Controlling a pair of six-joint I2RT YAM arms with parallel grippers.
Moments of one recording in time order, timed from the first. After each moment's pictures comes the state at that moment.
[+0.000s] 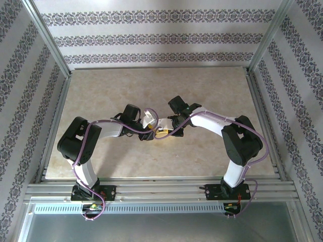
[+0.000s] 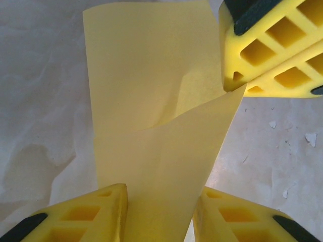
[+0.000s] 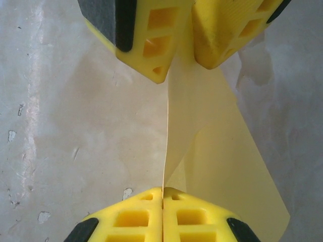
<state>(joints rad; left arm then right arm) -0.43 1.78 0.85 0.00 0.66 0.29 0.59 1.77 1.17 -0.63 -0.31 -1.03</state>
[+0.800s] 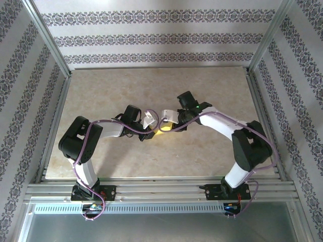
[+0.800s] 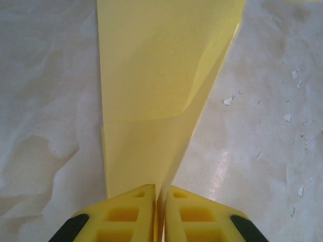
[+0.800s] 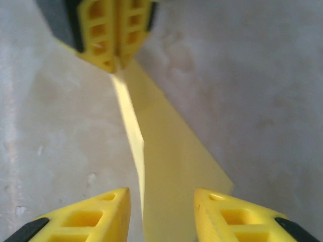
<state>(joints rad) -0.44 1.80 0.85 0.01 0.62 0.29 0.49 1.64 1.10 -0.51 -0.33 -0.88</state>
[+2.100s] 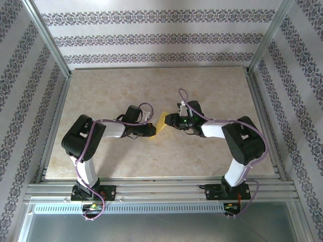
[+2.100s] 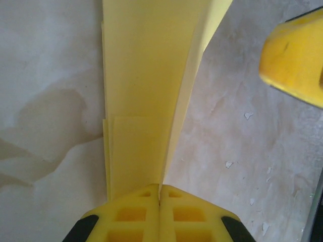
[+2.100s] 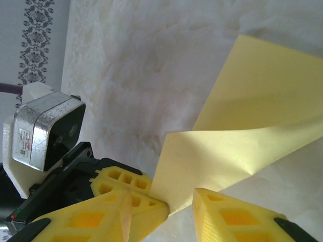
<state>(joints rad) -0.45 1.84 0.84 0.11 0.61 -0.45 0.44 1.76 0.77 0.34 -0.60 0.79</state>
